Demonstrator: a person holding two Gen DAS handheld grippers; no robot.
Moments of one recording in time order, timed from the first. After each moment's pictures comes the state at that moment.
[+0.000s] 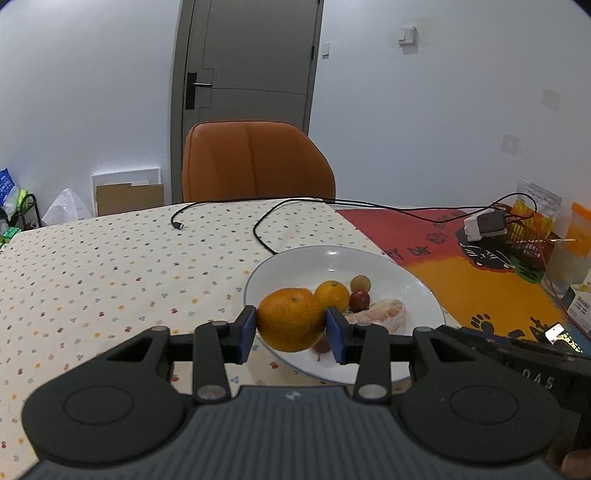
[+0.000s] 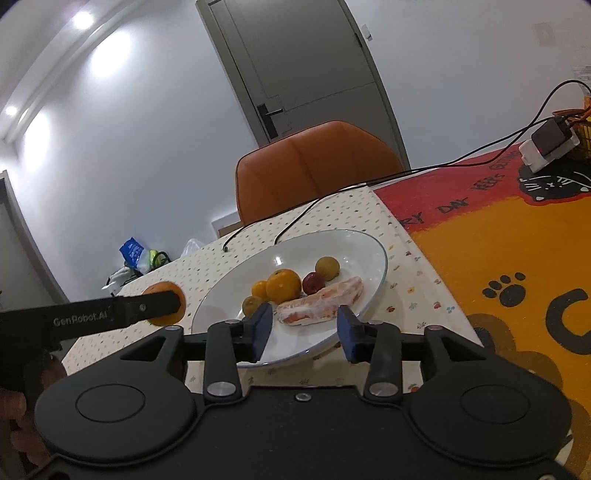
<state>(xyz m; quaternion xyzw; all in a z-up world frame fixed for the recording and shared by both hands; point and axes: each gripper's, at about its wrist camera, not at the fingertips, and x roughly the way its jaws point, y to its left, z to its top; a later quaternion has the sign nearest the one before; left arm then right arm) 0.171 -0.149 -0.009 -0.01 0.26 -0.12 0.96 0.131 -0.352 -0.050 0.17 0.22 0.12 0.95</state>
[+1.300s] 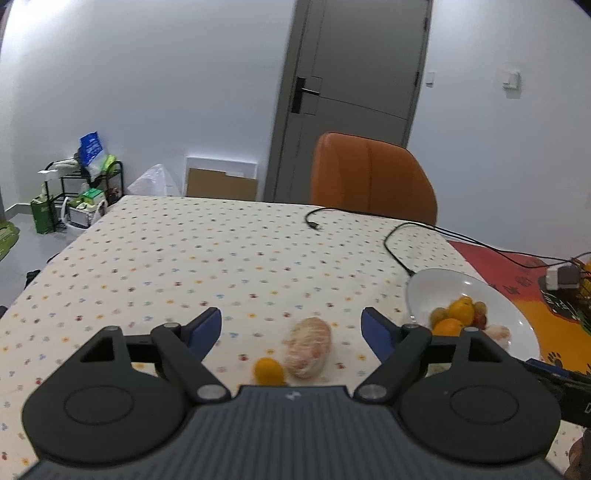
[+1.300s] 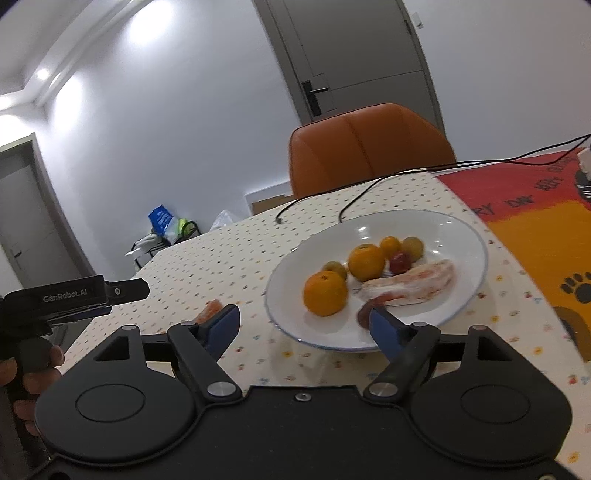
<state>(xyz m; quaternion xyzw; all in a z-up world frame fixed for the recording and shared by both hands) 0.150 -0.028 -0.010 -0.08 0.25 0.02 0.96 0.136 -0.284 -0.043 0.13 0.24 0.18 0.95</state>
